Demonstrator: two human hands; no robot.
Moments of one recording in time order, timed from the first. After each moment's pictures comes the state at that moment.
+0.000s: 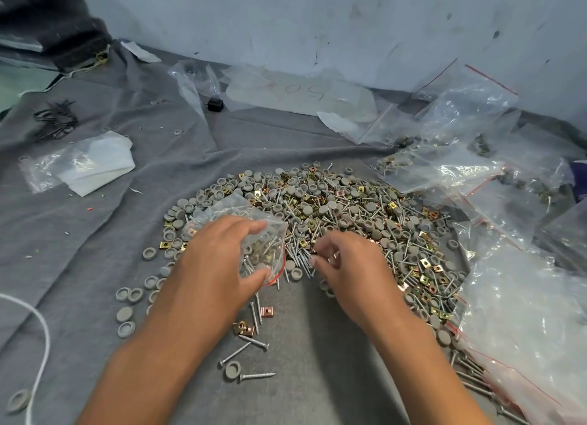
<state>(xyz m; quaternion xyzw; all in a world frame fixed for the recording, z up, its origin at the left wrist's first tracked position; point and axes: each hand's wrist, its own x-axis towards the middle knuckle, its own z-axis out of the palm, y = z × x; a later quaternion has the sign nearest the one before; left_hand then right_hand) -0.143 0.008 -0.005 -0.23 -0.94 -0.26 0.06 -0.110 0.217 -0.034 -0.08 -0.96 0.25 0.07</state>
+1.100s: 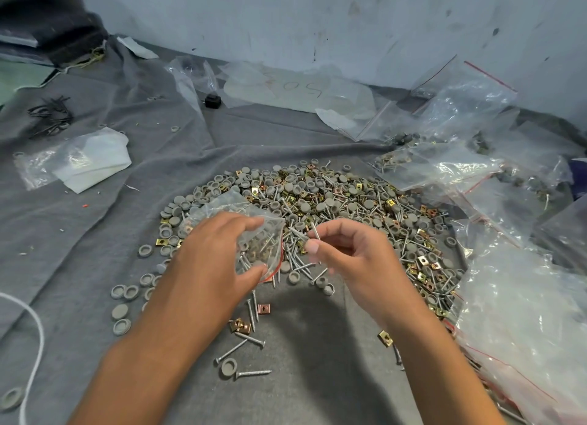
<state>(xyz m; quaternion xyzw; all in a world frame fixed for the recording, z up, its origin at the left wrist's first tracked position) -0.143 0.010 -0.004 -0.23 -0.93 -0.27 0.06 -0.101 0.218 -0.008 -0.06 -0.76 0.65 0.02</state>
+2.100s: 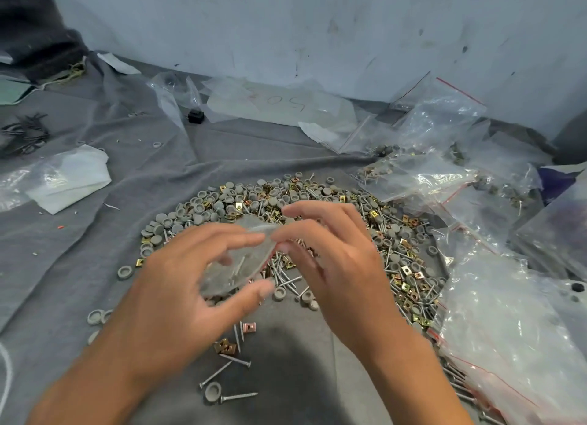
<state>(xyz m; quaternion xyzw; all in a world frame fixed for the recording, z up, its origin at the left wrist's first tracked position) -0.137 -0.002 0.018 -0.34 -0.85 -0.39 0.11 -0.098 0.202 0.012 0.14 -0.90 0.22 0.35</state>
